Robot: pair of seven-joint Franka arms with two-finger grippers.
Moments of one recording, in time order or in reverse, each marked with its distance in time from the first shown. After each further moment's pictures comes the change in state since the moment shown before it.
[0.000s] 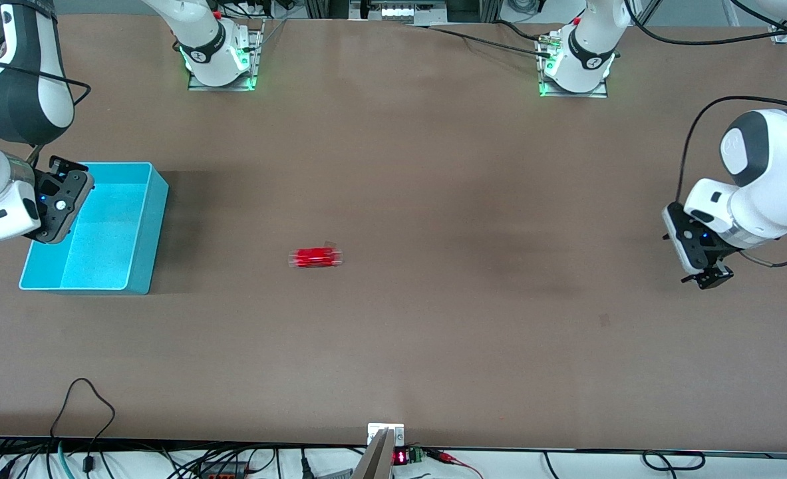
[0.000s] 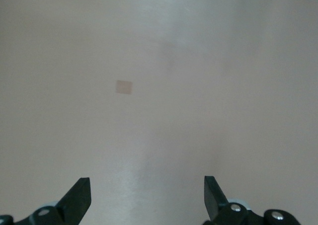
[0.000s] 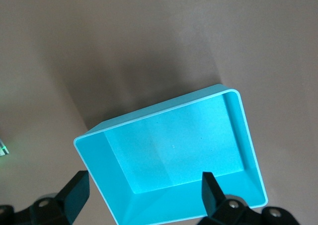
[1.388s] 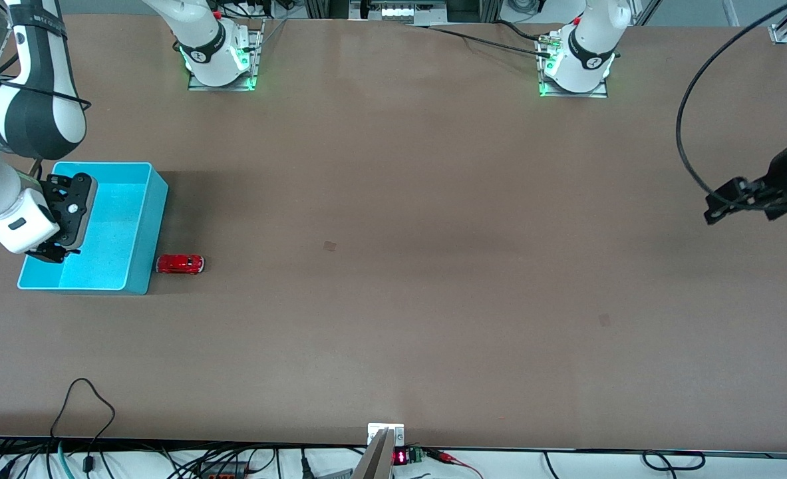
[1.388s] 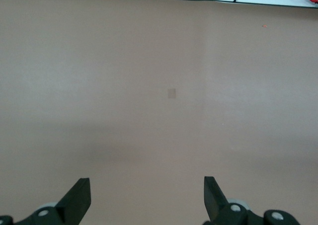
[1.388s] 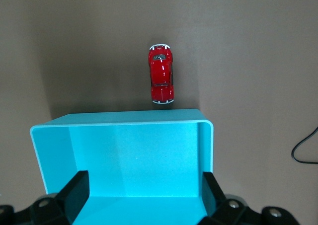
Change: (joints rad) left arm -0.161 -0.146 0.119 0.361 -0.033 -0.483 -1.345; right arm -0.001 0.048 0.007 0.000 0.007 0.139 -0.243
